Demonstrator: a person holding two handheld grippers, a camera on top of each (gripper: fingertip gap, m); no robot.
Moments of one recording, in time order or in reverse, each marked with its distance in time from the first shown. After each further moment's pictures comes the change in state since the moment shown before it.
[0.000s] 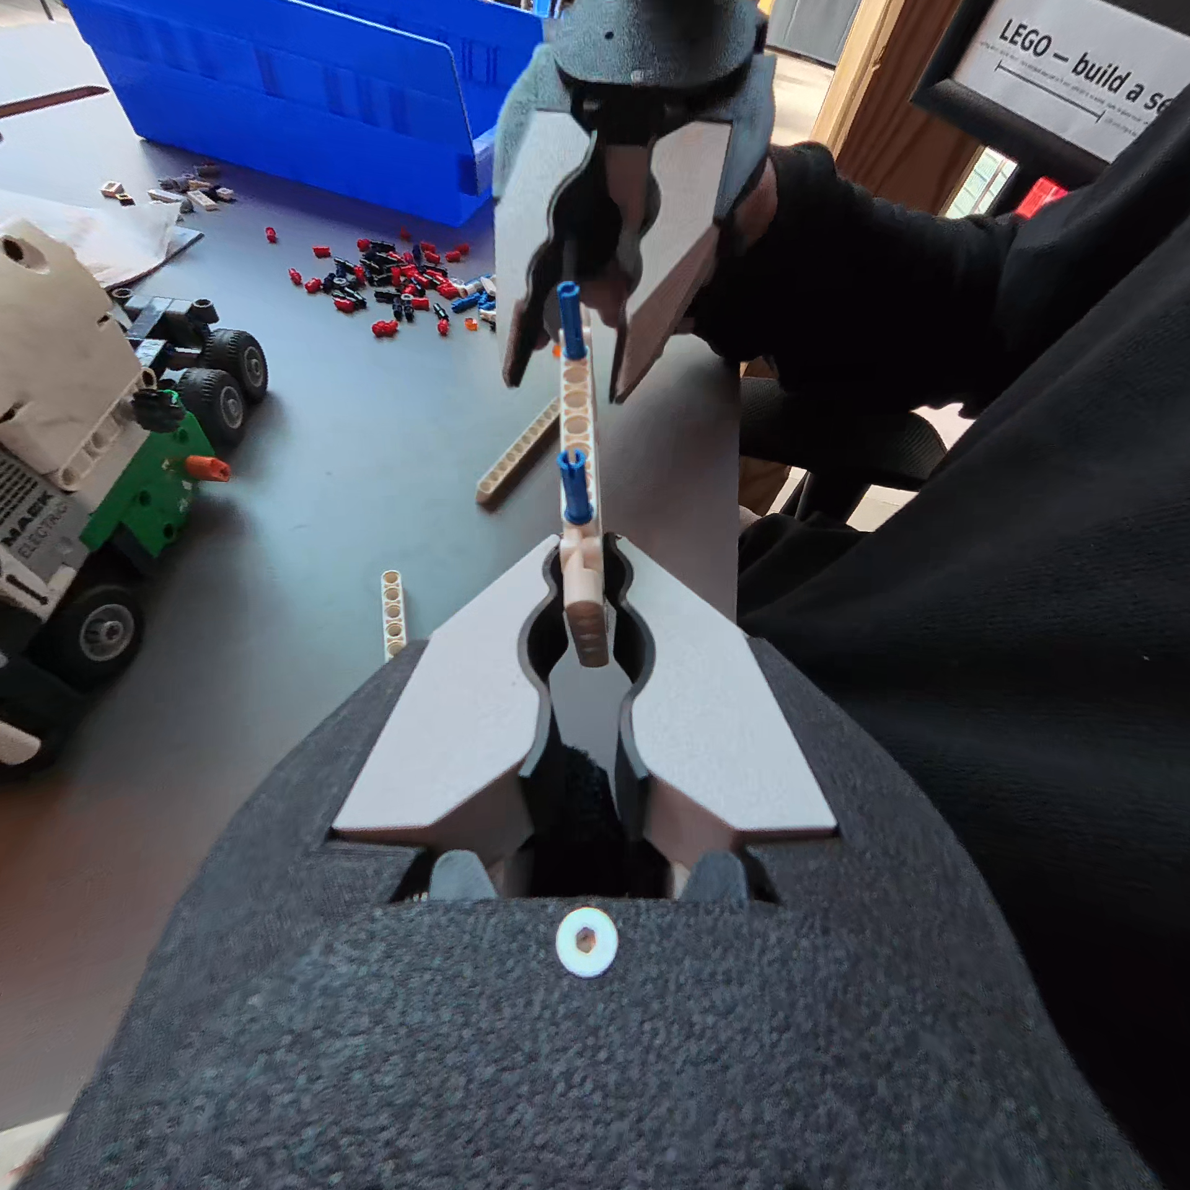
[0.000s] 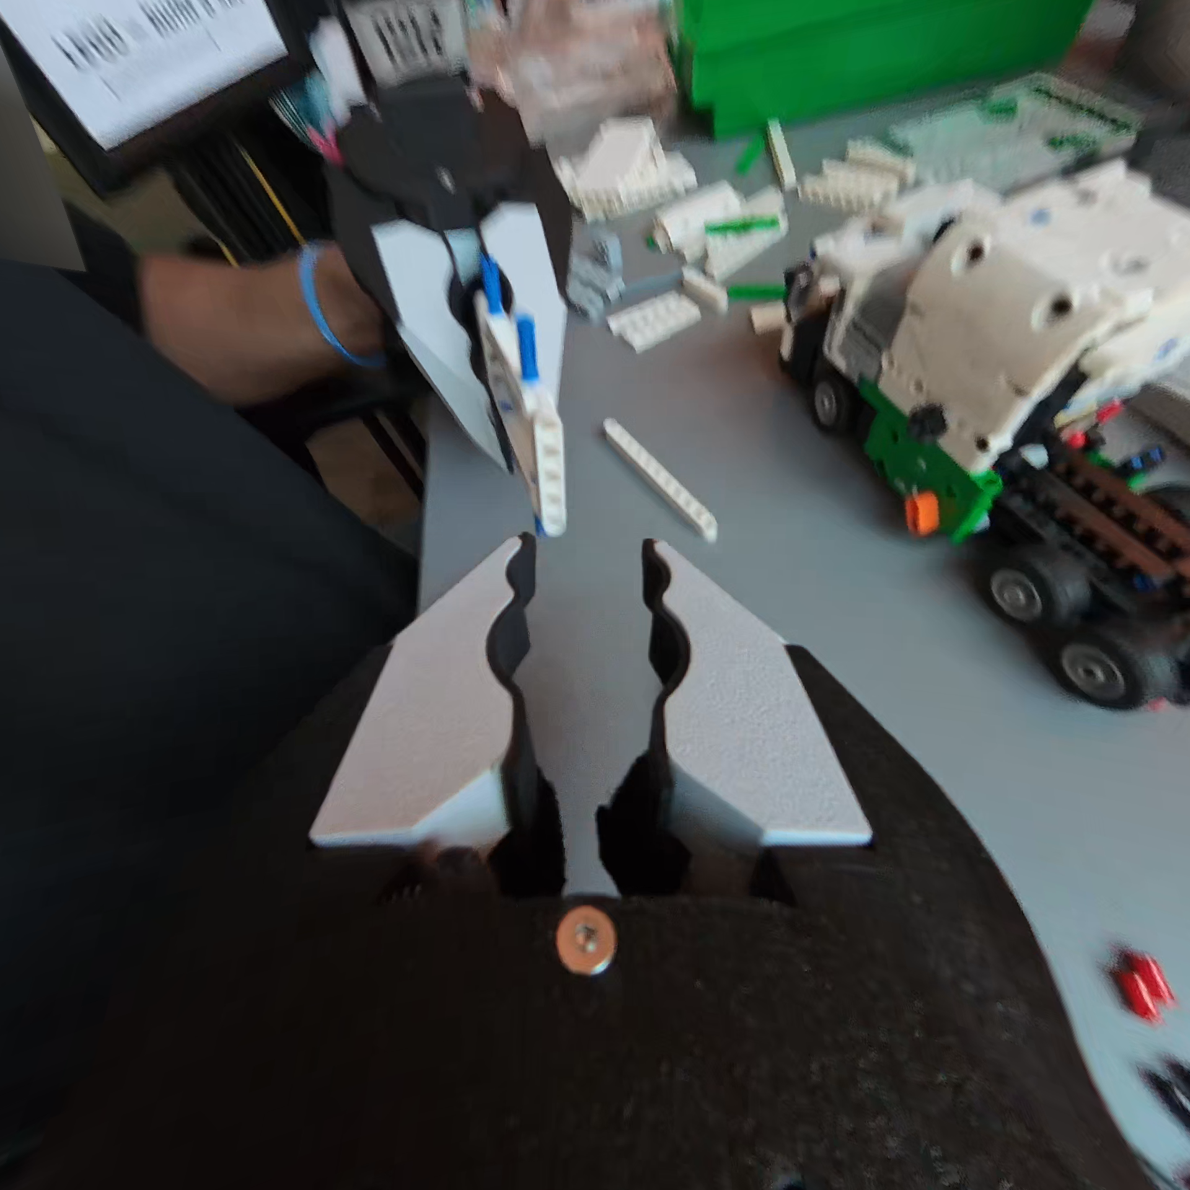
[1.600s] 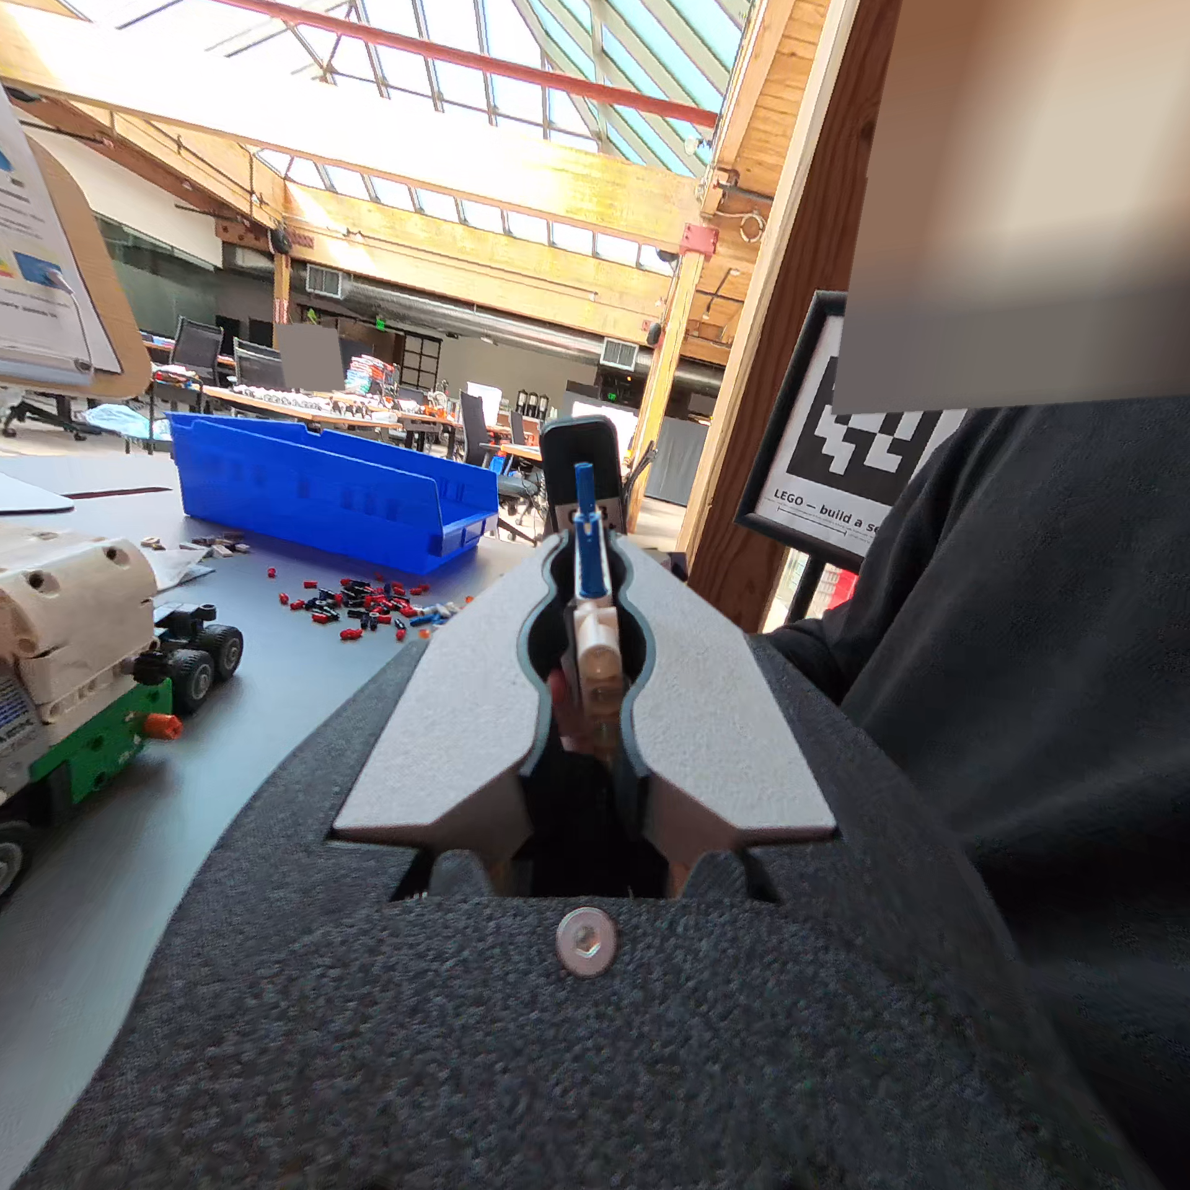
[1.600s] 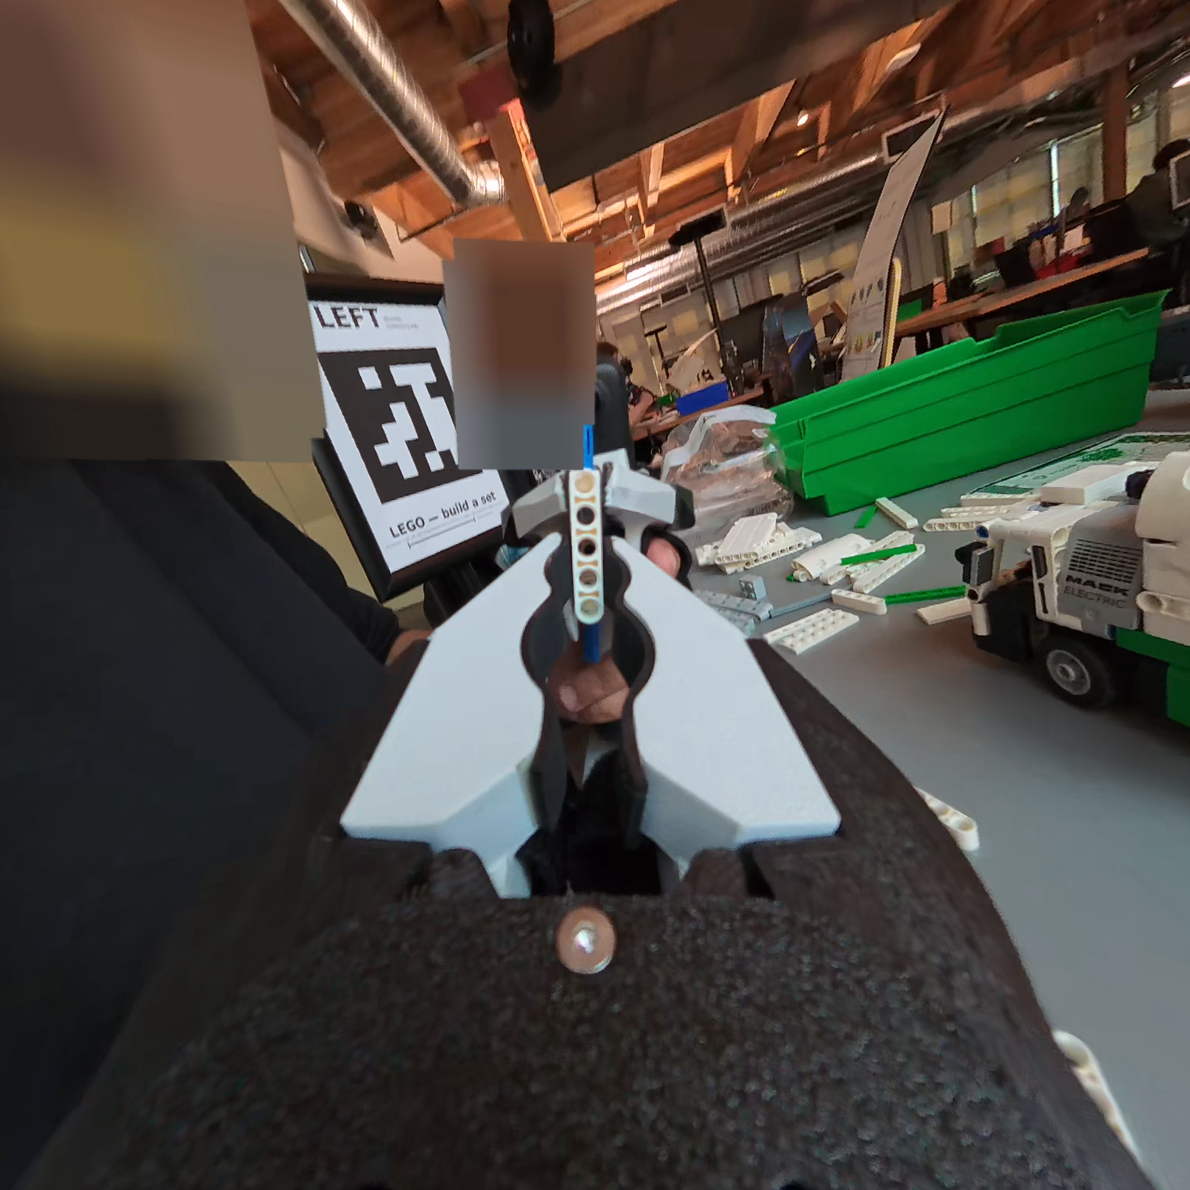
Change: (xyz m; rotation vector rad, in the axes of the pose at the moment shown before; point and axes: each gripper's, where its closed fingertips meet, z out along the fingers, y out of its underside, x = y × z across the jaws) left arm 0.023 -0.078 -0.033 0.618 0.128 -0.061; right arm -0.051 -0.073 0.024 0.679 -0.210 0.167
